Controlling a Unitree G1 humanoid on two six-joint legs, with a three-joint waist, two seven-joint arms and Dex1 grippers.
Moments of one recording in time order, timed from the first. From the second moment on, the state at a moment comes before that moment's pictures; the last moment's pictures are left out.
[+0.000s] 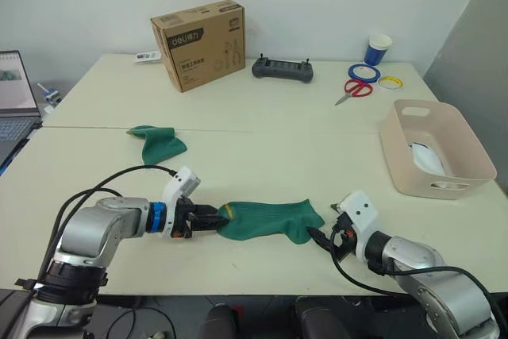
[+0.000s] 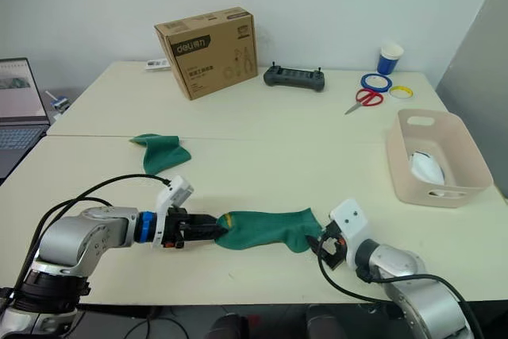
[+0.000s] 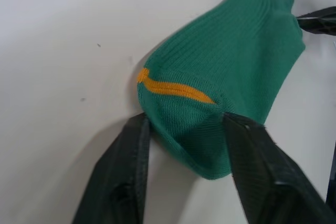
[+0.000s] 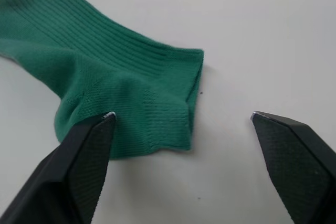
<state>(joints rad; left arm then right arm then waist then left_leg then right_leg) -0.28 0.74 -0.01 -0.17 -0.49 1.06 -1.03 0.05 -0.50 0.17 -0.67 0.29 0.86 0.37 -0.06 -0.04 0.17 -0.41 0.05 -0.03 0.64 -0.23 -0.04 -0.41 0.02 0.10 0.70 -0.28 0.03</state>
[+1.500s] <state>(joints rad) -0.03 0.77 0.27 -0.23 -0.60 0.86 -0.87 -0.13 -0.63 0.07 -0.75 0.46 0.92 0.55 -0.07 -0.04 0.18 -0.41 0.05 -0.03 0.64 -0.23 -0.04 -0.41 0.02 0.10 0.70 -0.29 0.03</state>
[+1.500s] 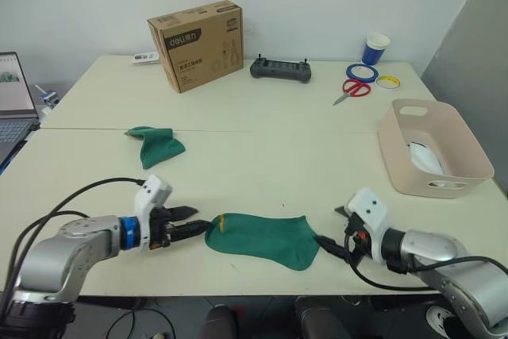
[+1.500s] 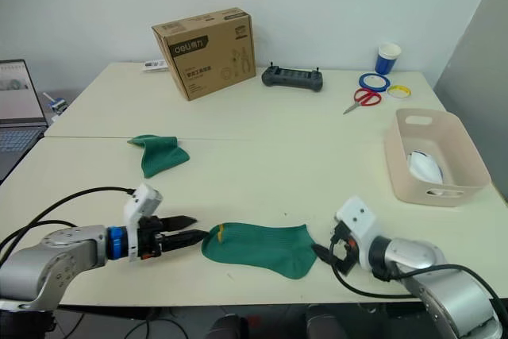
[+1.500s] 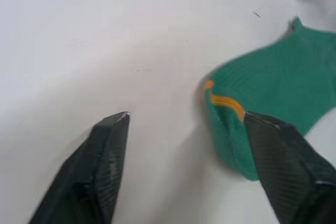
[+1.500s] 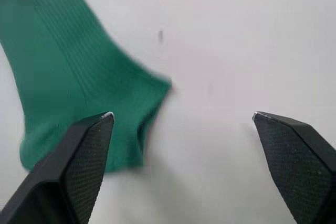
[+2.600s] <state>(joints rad) -0.74 0.55 0.38 0.71 -0.38 0.62 -0.35 -0.44 -0.55 0.17 -0.61 0.45 0.80 0.60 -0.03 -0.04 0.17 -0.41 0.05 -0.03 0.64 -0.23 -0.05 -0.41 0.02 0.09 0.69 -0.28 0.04</state>
